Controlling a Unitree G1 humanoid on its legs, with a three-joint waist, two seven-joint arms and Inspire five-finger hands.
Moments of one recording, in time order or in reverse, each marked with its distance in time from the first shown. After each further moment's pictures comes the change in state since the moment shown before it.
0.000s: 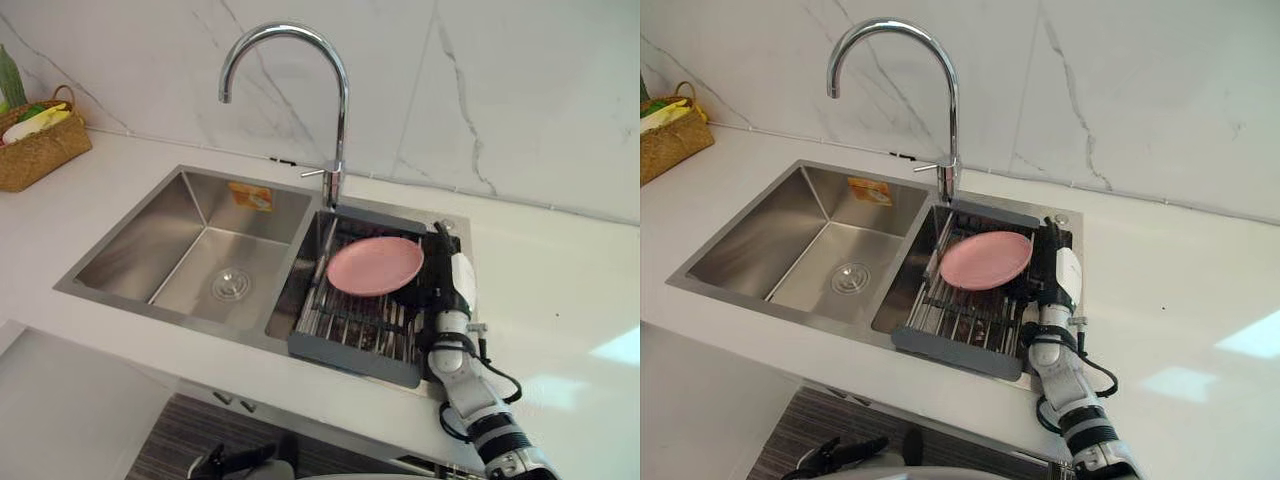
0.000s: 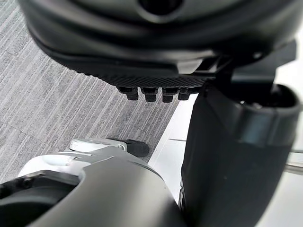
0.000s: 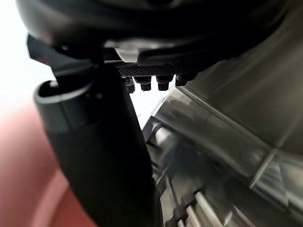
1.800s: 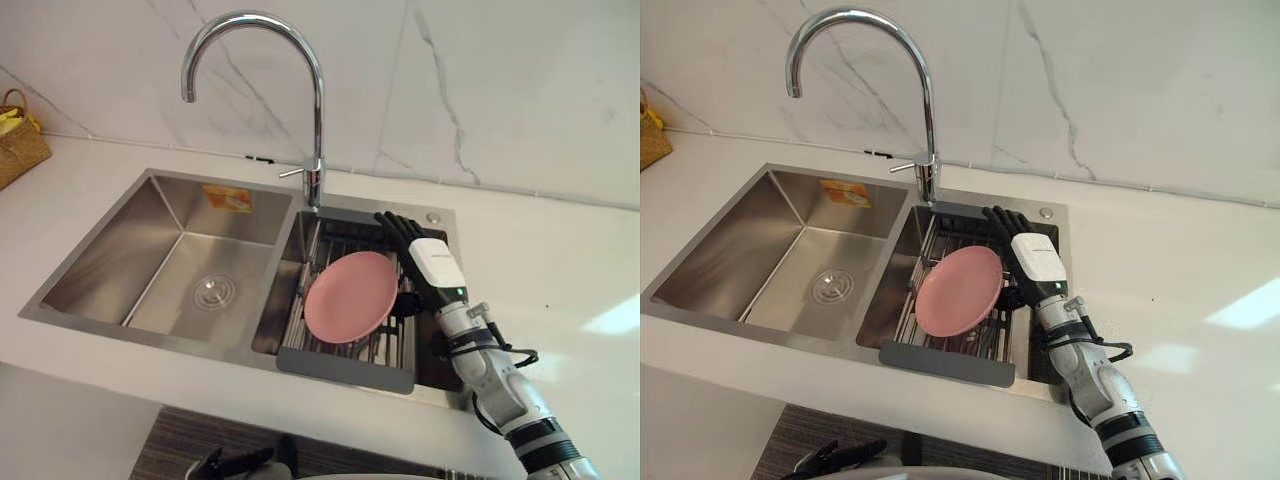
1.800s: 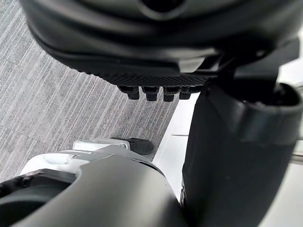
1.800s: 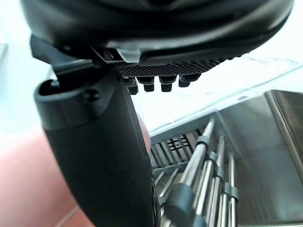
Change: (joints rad) left arm 0.013 0.017 0.003 0.006 -0.022 0.009 -0.016; right arm 0.107 -0.297 0.065 -0.276 -0.399 -0.304 0.293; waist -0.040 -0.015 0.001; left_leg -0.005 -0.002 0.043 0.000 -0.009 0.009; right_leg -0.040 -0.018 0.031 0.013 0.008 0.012
